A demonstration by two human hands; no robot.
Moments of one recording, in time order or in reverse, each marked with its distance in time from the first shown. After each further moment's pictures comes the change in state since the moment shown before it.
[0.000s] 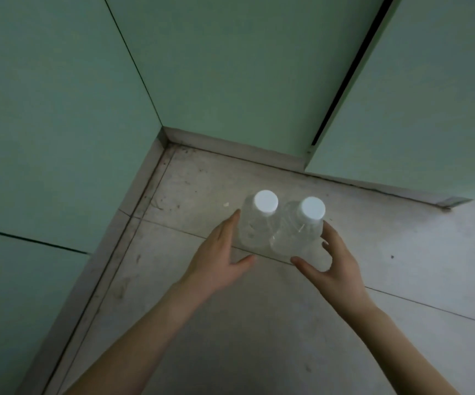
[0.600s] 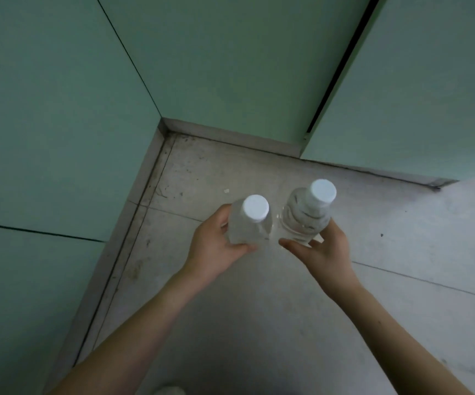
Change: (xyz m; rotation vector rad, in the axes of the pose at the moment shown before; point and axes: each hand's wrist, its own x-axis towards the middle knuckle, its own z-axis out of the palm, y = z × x) left_hand -0.020 0.042 -0.034 -0.360 0.136 -0.214; right_hand -0.011 -0.055 -0.007 0.339 0.076 0.179
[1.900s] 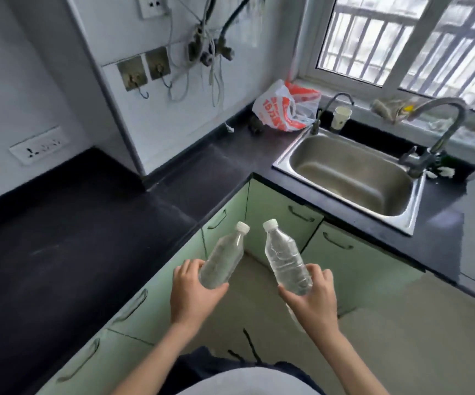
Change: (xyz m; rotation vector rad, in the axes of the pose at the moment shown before) left_hand -0.458 0.569 -0.378 0.231 0.733 -0.119; right_hand -0.374 -0.690 -0.258 -0.411 -0.066 -0.399
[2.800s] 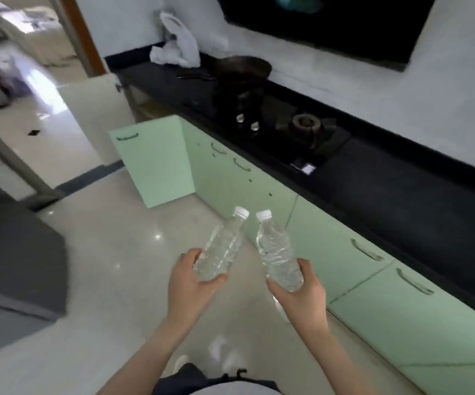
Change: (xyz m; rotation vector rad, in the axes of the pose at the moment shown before) left_hand -0.548 -0.019 -0.127 -0.116 1.260 -1.130; right_hand -0.364 -0.090 0.065 0.073 -1.372 -0.928
